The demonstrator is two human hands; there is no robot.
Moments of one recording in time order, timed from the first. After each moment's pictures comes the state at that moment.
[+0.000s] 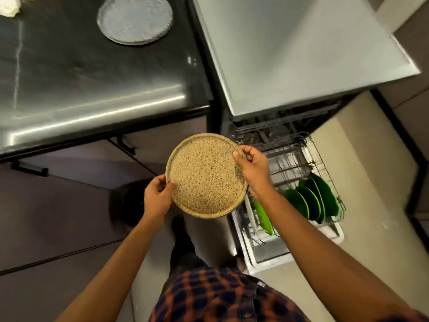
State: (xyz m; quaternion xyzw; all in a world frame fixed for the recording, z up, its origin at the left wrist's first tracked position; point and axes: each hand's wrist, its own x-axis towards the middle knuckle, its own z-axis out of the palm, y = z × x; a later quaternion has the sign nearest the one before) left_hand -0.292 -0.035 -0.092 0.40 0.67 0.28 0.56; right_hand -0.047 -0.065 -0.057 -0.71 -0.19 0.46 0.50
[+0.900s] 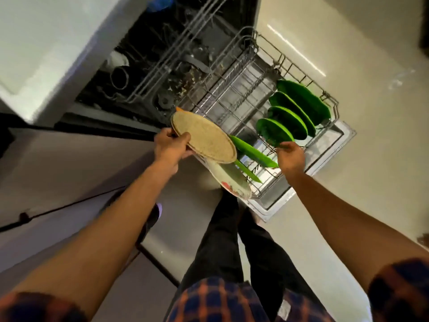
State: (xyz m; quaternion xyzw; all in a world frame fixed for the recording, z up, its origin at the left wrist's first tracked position) left_hand 0.010 -0.014 -0.233 0.51 0.66 0.04 0.55; right_hand 0.155 -0.272 -0.356 -0.86 0.13 0.35 0.36
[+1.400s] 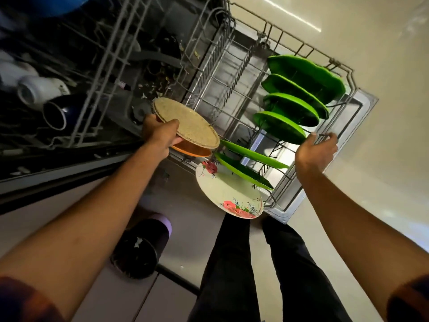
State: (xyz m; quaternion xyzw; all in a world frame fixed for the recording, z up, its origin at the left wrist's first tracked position) left_hand 0.108 0.052 -0.365 0.56 0.65 -0.03 0.51; right_hand 0.180 -0.280 -0.450 -0.89 0.32 0.12 0.30
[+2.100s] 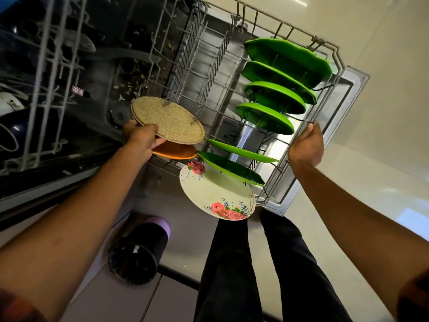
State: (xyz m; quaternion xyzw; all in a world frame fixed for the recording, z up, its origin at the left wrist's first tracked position) left_hand 0.116 0.059 -0.420 0.52 0.68 -0.06 0.51; right_hand 0.178 -0.310 -0.481 -0.92 0.27 0.12 0.25
